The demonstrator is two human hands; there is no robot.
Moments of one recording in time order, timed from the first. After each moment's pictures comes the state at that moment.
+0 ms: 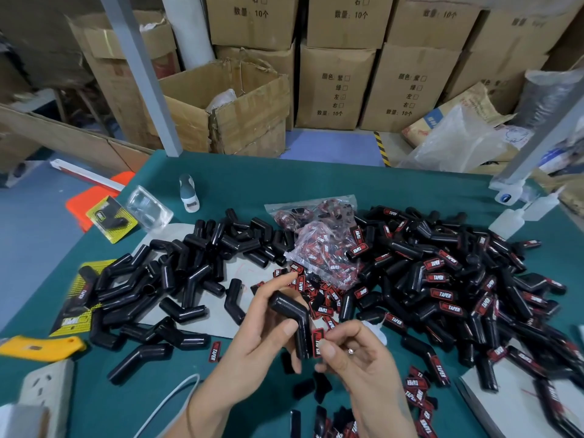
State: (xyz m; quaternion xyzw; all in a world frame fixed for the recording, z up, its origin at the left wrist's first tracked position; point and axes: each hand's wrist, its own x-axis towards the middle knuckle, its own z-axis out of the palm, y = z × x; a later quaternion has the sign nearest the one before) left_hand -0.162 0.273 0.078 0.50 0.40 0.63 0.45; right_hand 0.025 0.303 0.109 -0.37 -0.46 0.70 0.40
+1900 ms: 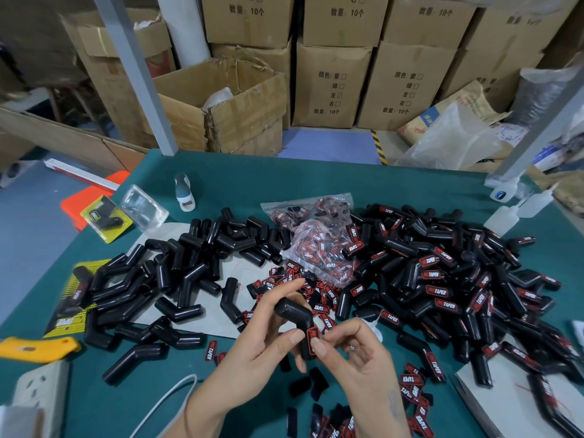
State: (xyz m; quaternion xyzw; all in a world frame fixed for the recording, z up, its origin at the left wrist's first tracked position) left_hand -0.159 0.269 0.085 0.54 0.45 0.56 0.43; right_hand 0.023 0.301 0.109 -0.40 -0.50 0.63 0.44
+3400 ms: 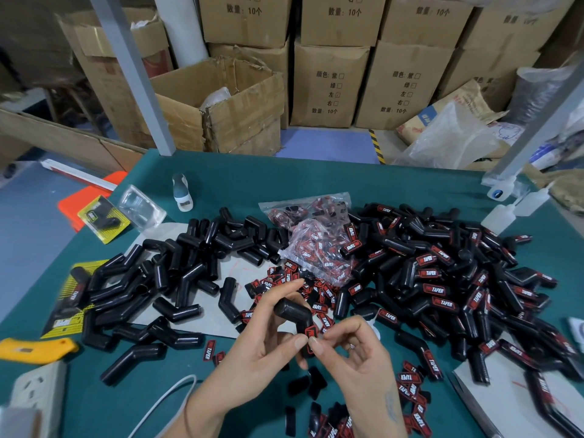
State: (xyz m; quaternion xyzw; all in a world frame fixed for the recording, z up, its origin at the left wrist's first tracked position) left_hand -0.153 0.269 0.090 0.52 0.43 0.57 0.46; right_hand 0.024 0.300 0.109 -0.42 -0.51 0.60 0.44
